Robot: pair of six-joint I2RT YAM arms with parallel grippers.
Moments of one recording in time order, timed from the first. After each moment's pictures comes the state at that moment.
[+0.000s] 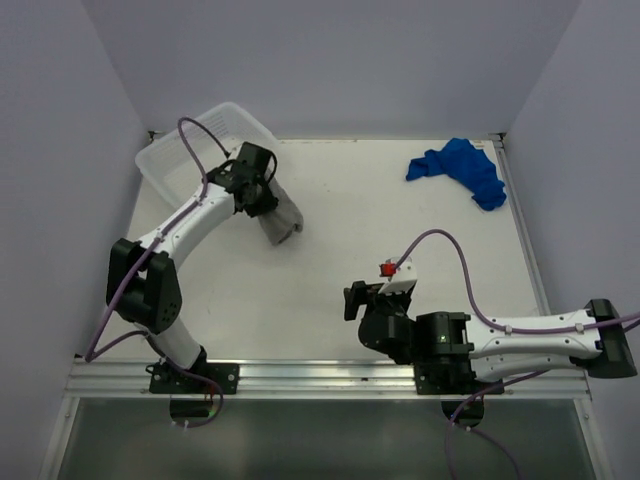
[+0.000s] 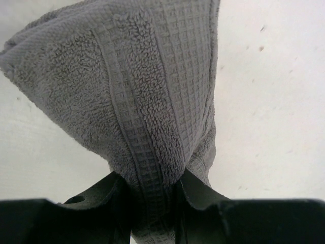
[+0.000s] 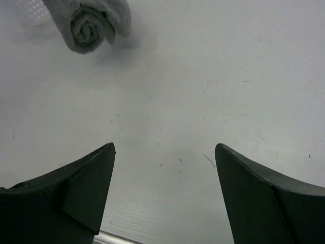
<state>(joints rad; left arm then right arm) -0.41 1.65 1.33 -0.68 -0.20 -0.81 1.51 0.96 0.69 -0.47 1.10 0.95</state>
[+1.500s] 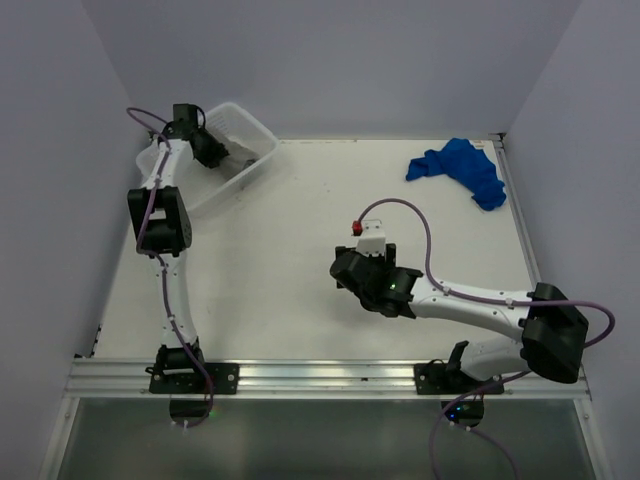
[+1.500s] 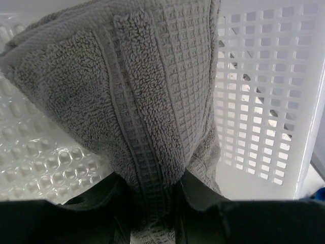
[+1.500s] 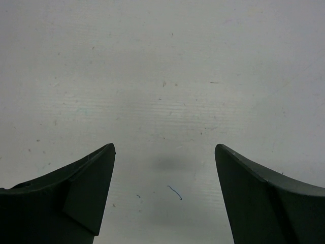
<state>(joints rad) 0.08 2.44 2.21 -0.63 0.15 -0.77 1.08 1.32 0.83 -0.42 0.79 0.74</state>
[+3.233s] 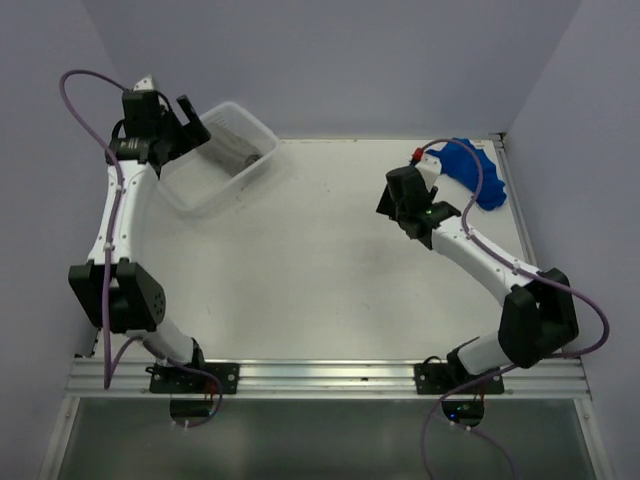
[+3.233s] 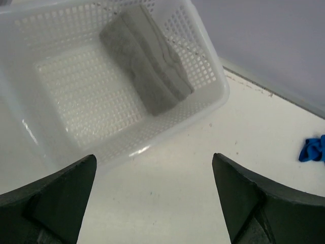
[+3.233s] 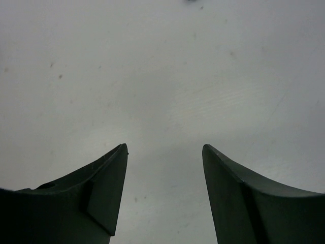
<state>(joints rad) 0.08 1.68 1.76 -0.66 0.04 -0.45 0.52 1.43 1.07 -0.37 0.51 0.65</state>
